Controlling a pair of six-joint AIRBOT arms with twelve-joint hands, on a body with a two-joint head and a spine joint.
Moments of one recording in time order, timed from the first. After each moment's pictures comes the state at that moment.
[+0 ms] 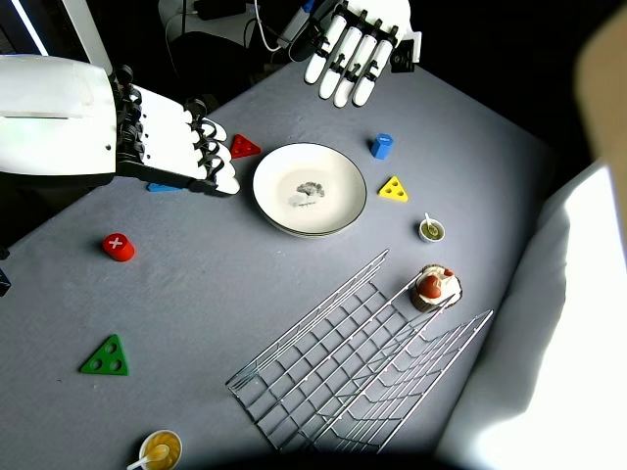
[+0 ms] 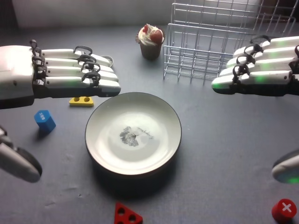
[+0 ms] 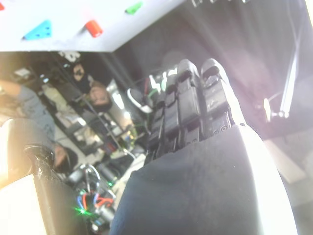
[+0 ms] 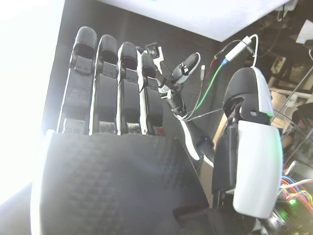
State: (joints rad) left arm 0.64 -0.93 1.46 0.95 -1.32 0.00; right arm -0.32 -0.55 0.78 -1.06 0.51 -0.03
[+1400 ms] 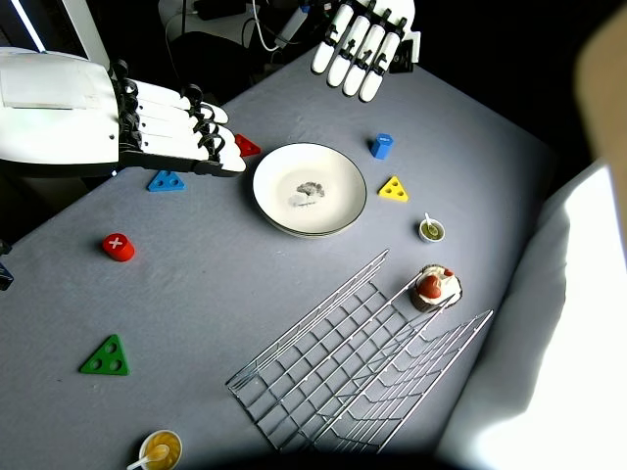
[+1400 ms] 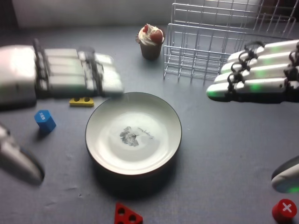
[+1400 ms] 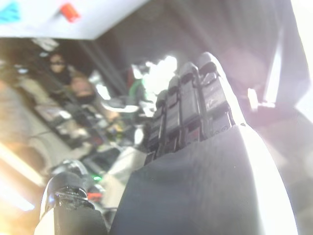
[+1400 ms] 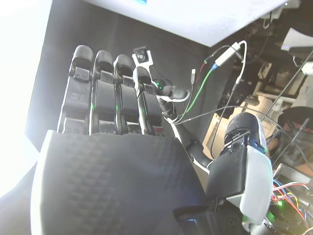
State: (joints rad) left arm 0.65 -0.93 1.43 0.99 -1.32 0.00; right arm -0.29 -0.54 0.75 -1.12 0.50 -0.03
